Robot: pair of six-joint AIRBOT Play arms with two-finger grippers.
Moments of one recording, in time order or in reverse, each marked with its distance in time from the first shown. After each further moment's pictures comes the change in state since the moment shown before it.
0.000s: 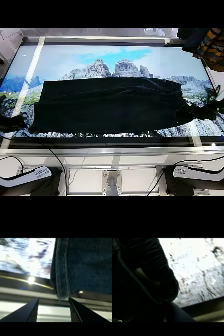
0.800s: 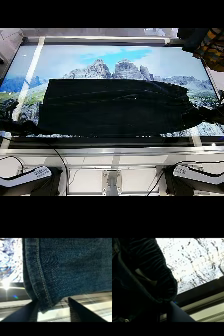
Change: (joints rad) left arm 0.020 0.002 -0.154 -0.183 -0.005 0.180; right arm -0.084 0.054 0.006 0.013 0.066 0.013
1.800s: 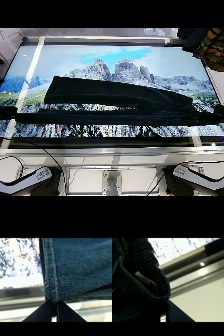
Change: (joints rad) left arm -0.120 0.075 0.378 0.214 -0.171 -0.001; right arm -0.026 0.095 0.222 -0.153 0.360 -0.053
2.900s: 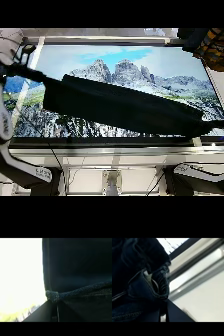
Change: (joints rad) left arm -0.389 -0.506 0.539 -0.128 0.373 -0.036; right arm -0.203 -0.092 0.011 0.163 -0.048 0.057
